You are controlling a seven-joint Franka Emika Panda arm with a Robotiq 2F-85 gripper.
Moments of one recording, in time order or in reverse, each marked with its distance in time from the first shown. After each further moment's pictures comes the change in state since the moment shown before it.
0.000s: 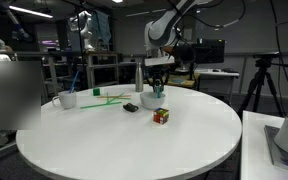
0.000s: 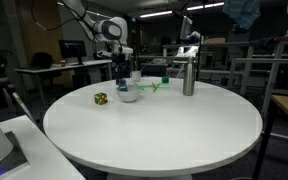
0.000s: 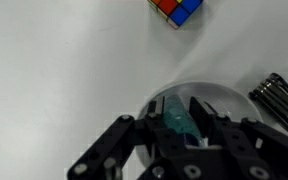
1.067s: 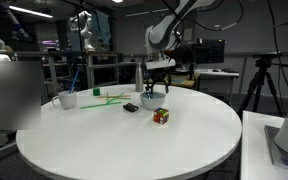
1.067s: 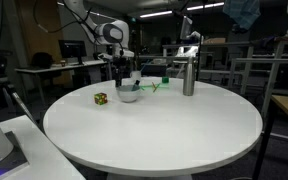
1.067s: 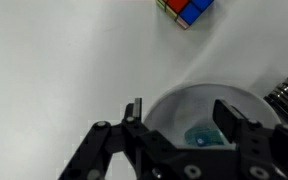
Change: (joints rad) arm 0.000 0.029 -0.014 0.001 0.012 0.000 -0.020
